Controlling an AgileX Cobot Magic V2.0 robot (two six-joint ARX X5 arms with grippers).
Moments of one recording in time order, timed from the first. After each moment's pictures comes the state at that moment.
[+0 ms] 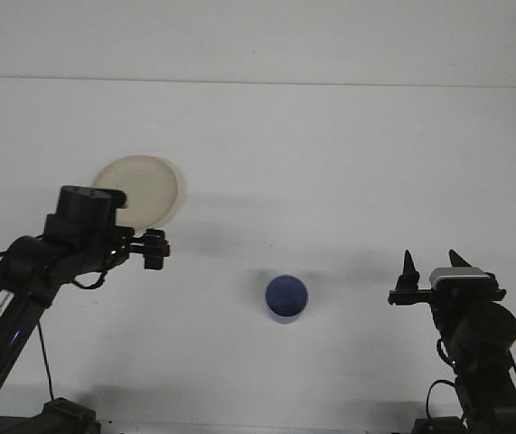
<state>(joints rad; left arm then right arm) -0.33 1.24 1.34 -0.89 0.13 -0.20 0.08 0.56 0.53 -0.21 0.00 0.06</state>
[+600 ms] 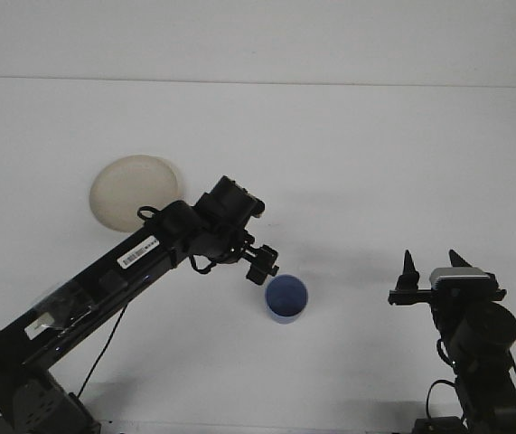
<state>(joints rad) -0.74 1.70 1.63 -0.89 0.13 -0.17 0.08 0.56 0.53 -0.21 0.00 0.06</state>
